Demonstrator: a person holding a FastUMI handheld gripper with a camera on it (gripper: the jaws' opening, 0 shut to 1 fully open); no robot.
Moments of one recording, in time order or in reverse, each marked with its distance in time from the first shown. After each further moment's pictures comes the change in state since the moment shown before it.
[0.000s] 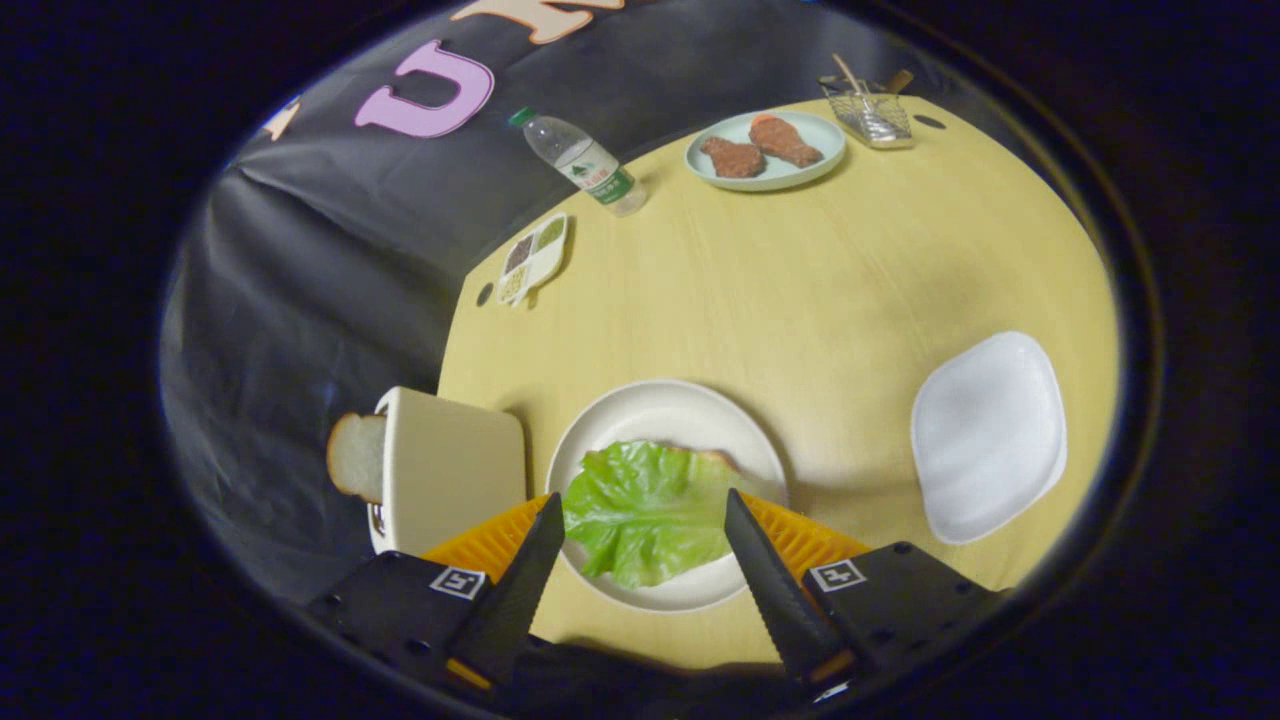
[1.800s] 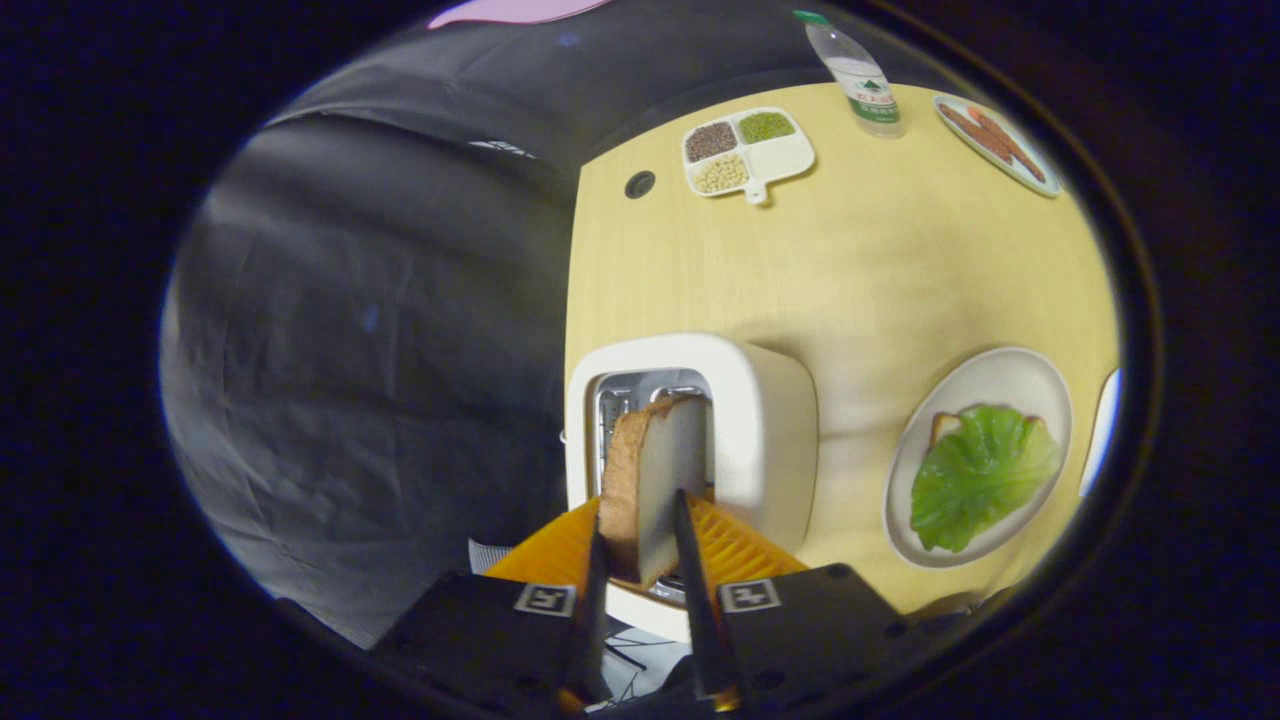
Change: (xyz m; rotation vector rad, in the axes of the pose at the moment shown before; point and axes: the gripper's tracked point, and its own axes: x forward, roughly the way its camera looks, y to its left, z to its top) arm 0.067 0.242 -0.020 -0.073 0.256 0.048
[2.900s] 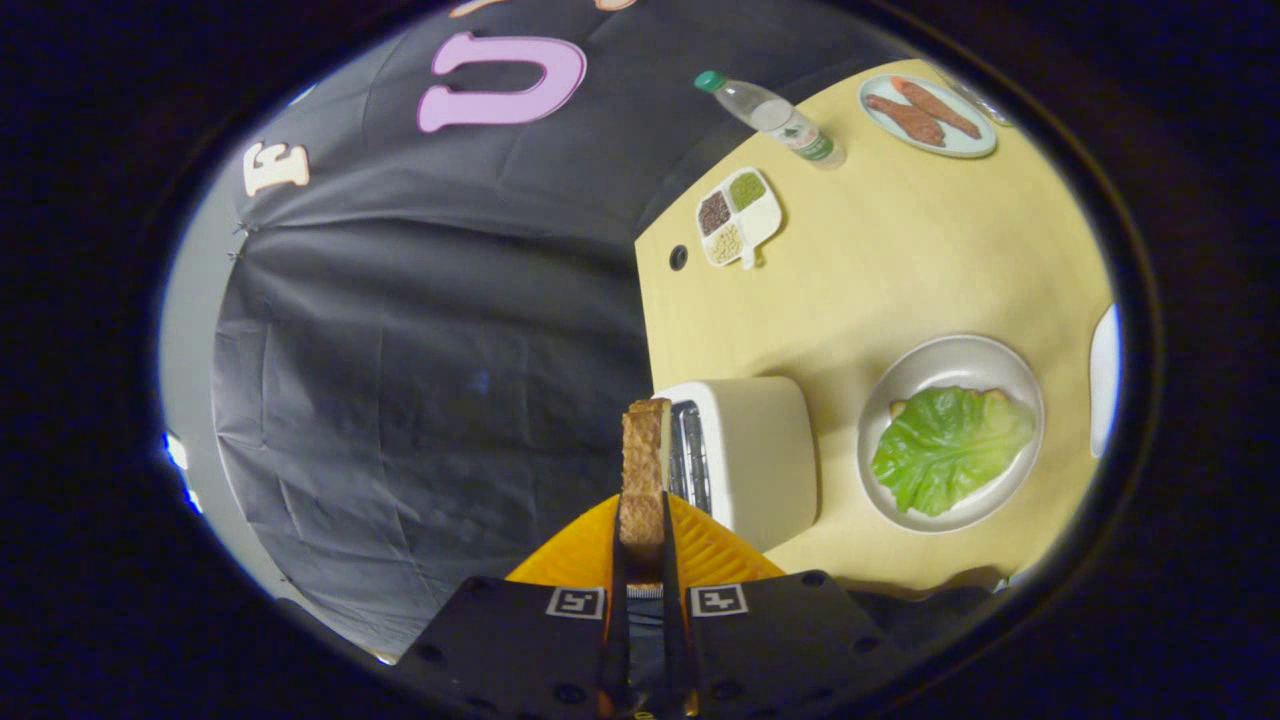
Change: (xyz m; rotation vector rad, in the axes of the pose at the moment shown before) arm -0.148 -0.046 0.020 0.179 -0.115 0.384
